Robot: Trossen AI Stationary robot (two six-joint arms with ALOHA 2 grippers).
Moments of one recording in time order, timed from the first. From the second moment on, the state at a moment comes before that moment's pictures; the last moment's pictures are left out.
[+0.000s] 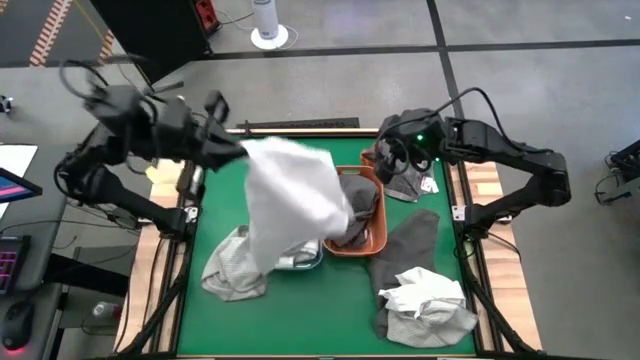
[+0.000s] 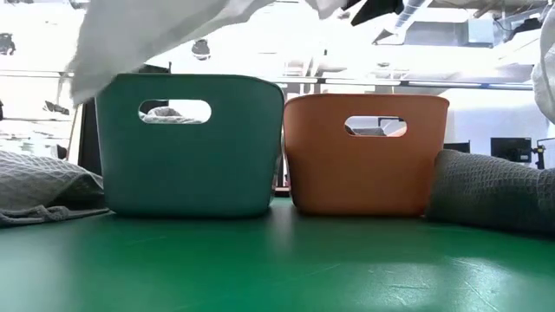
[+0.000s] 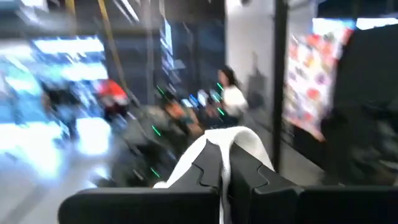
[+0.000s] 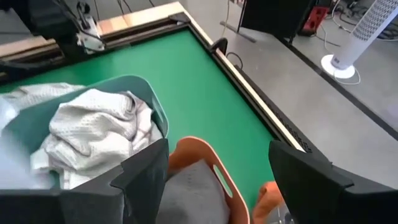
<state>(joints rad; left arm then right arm) -0.06 1.23 1.94 -0.48 0.04 0.07 -0.19 1.30 1.56 -0.88 0.27 0.15</state>
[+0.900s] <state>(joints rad) 0.01 1.32 1.94 -0.20 -0.21 0.38 -0.22 1.25 1.56 -0.88 0.27 0.18</state>
